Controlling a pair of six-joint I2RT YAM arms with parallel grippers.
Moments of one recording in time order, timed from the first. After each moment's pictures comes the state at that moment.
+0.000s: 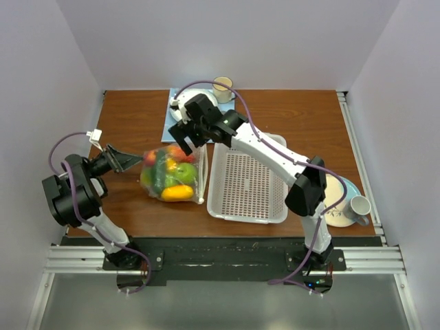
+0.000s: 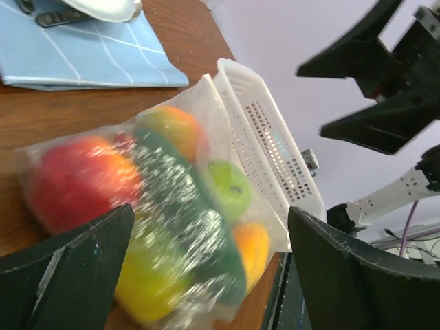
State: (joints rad) left arm 0.58 1.72 0.54 1.31 1.51 -1.04; right arm 0.88 2.05 2.10 -0.78 0.08 0.03
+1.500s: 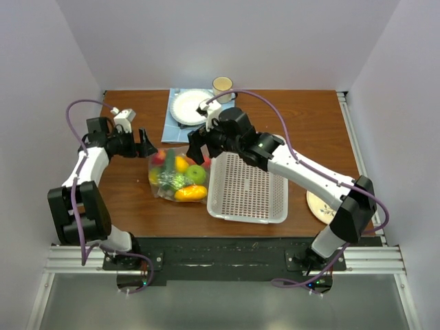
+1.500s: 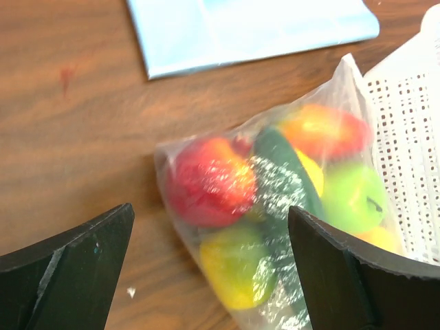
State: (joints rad) left arm 0.25 1.50 1.01 -0.38 0.68 0.11; right arm 0.86 1.61 1.49 -0.33 -0.10 0.20
